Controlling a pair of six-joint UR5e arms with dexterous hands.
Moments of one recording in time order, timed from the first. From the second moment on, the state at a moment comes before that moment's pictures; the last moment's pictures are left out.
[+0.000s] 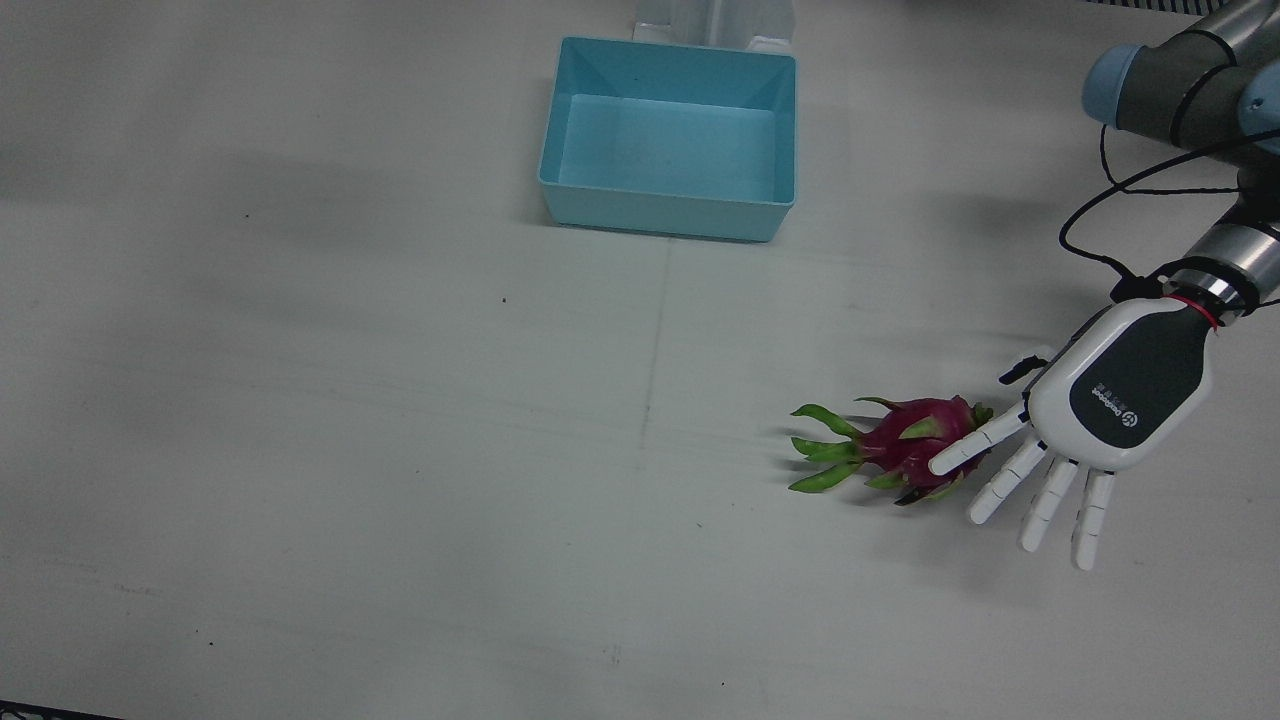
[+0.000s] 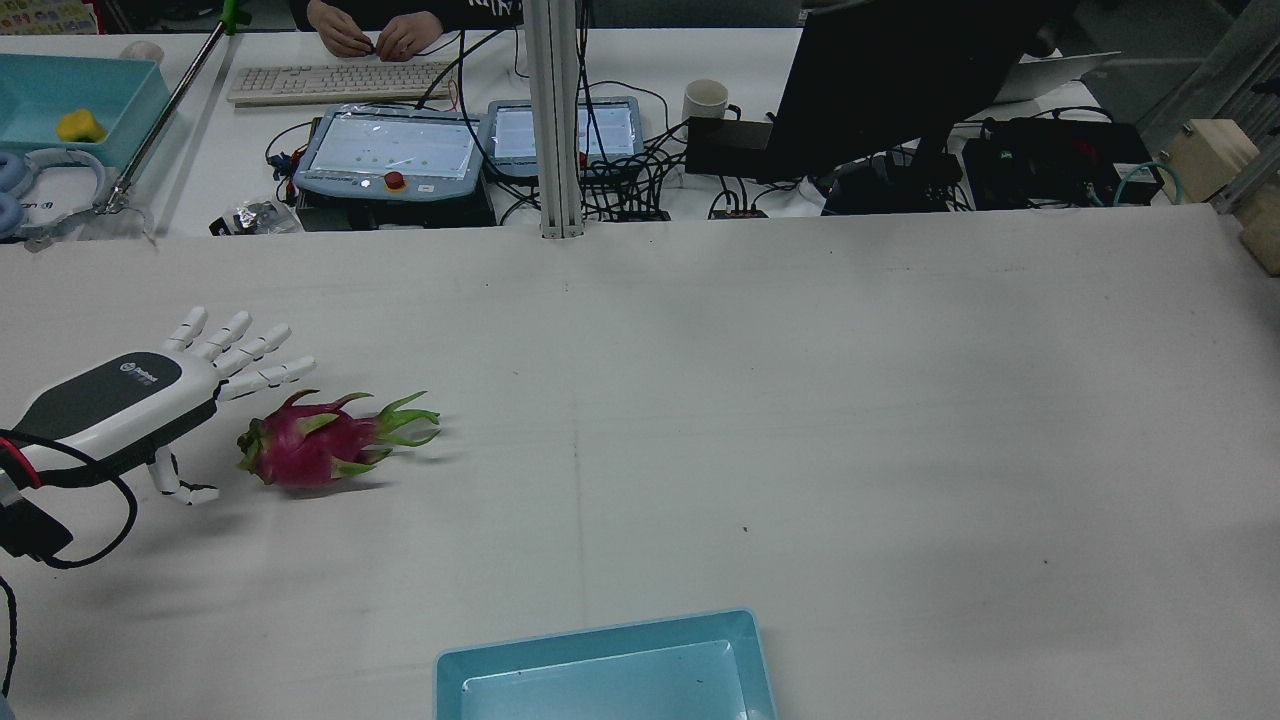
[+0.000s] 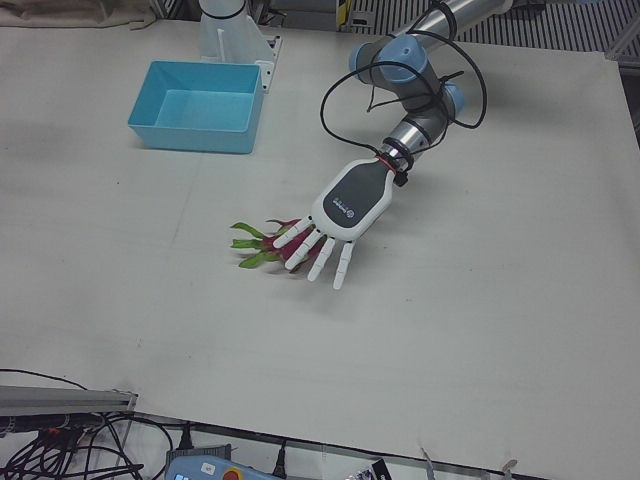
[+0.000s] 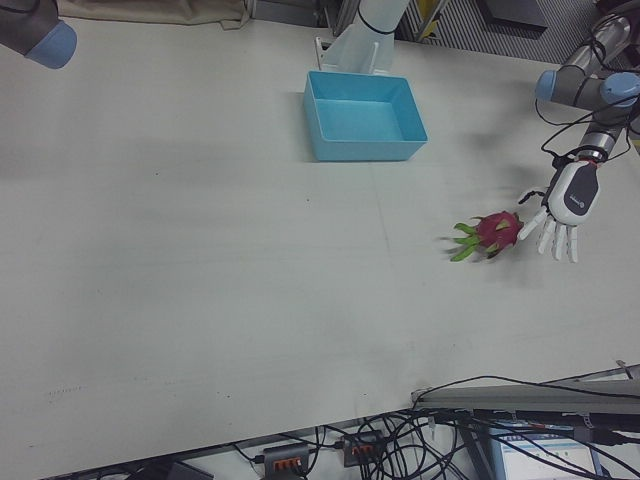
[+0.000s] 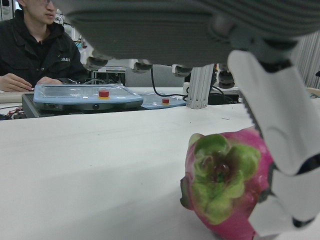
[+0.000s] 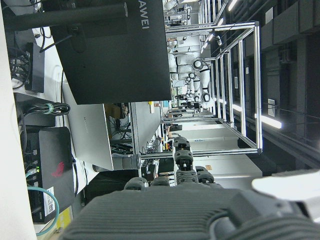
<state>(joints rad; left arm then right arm) -0.80 -1.68 -1.90 0.27 1.48 1.64 1.50 -1.55 1.57 -3.30 -1.46 0.12</state>
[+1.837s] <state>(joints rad) -0.66 -1.77 -1.83 0.29 1.34 1.71 1.50 -1.55 1.57 -3.30 -1.46 0.12</state>
